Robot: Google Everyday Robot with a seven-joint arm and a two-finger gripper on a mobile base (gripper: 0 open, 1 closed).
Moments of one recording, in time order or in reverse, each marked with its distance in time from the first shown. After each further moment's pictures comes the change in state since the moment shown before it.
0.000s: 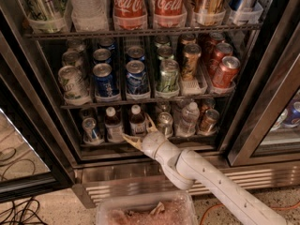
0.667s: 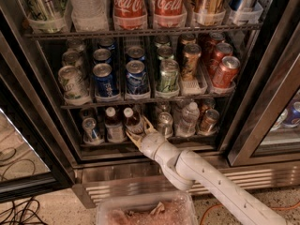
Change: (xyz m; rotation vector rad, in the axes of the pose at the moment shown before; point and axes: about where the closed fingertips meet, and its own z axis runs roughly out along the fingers) arm 0.000 0.000 0.000 0.000 0.000 0.000
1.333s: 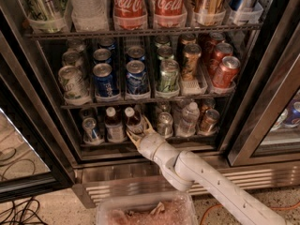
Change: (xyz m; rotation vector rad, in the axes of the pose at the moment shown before) arm 0.000 0.000 0.000 0.000 0.000 0.000
